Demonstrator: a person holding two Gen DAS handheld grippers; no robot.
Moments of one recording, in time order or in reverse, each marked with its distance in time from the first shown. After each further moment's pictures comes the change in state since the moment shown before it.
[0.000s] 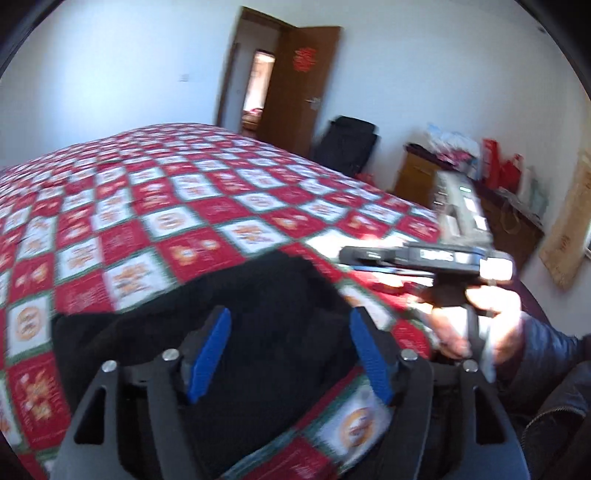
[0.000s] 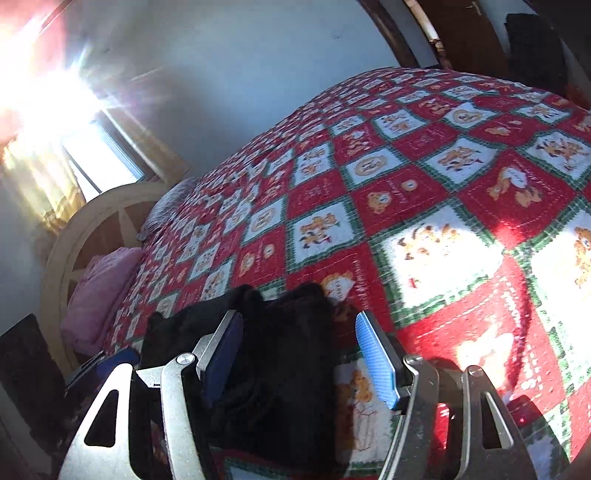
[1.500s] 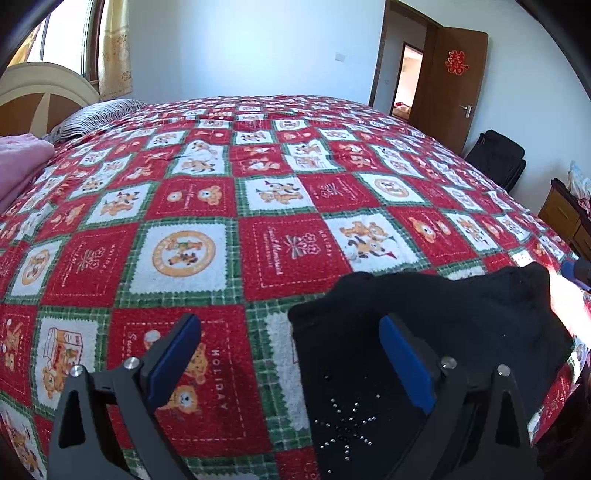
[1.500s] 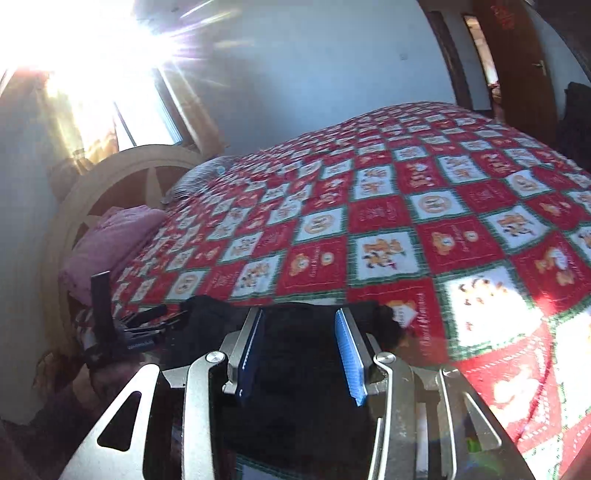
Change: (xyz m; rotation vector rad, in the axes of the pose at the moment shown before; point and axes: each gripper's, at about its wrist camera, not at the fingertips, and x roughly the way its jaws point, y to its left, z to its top) left arm 0.030 0.128 -0.030 -0.259 0.059 0.482; right arm 0.018 0.056 0.008 -0.213 0.018 0.039
